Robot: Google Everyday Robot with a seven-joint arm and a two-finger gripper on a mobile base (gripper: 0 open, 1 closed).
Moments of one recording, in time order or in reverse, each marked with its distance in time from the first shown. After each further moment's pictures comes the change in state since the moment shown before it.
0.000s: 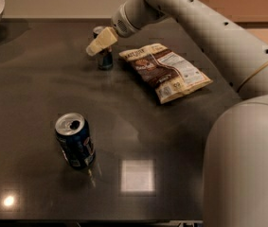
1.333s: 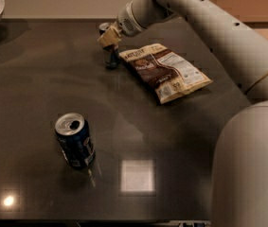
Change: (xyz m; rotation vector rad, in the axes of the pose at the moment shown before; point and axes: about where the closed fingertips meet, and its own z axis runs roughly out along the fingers) arm 0.002 0.001 -0.017 -0.026 -0.024 -0.008
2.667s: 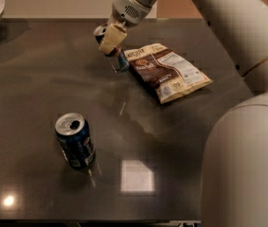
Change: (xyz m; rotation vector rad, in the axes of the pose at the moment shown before) arm 0.000 0.076 -0.060 -0.232 0.257 -0.328
